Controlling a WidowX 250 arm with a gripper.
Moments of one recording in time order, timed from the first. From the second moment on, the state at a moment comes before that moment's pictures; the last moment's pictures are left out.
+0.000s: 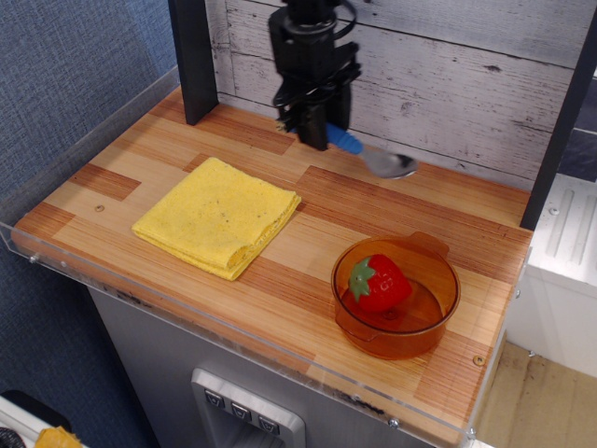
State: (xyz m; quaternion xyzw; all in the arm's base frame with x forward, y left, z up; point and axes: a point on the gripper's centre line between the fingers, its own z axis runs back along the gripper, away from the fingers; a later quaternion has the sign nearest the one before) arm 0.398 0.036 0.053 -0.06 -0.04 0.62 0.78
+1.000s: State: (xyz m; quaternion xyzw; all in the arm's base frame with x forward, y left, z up) arm 0.390 -0.039 0.052 -0.07 -0.04 0.57 0.82
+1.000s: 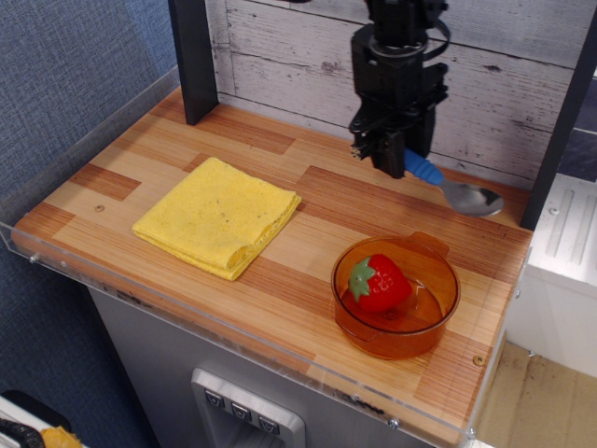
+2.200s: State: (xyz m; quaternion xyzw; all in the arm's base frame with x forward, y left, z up) arm 0.385 -0.053 0.015 -0.06 -0.01 0.58 0.81
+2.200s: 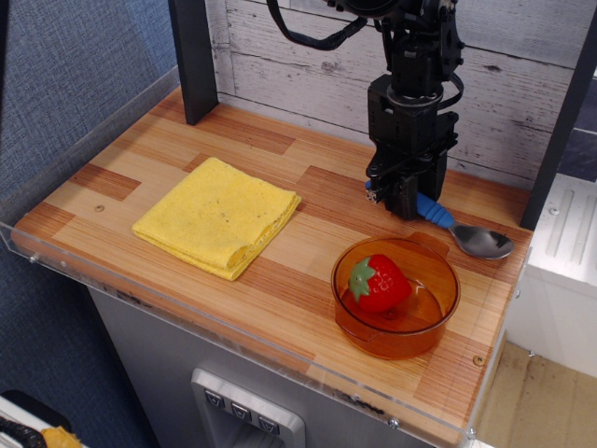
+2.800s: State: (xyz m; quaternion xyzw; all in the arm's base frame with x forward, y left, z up) arm 0.385 -0.047 0.042 -0.06 -0.03 0.56 0.82
